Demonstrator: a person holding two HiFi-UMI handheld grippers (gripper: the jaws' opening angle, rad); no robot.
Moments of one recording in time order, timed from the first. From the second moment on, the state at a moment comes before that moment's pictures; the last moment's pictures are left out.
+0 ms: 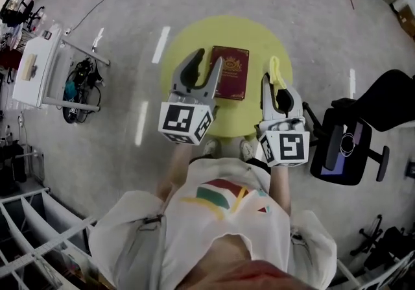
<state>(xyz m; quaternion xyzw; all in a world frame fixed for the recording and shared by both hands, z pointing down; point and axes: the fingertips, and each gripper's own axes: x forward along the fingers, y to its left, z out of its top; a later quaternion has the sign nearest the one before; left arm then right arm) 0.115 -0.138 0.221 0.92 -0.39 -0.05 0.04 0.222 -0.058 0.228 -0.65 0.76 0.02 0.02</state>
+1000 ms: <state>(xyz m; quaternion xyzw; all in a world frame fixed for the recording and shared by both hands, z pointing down) 0.100 -0.174 0.515 0.83 -0.42 0.19 0.31 0.223 -0.043 0.258 -0.67 0.74 0.00 -0.05</state>
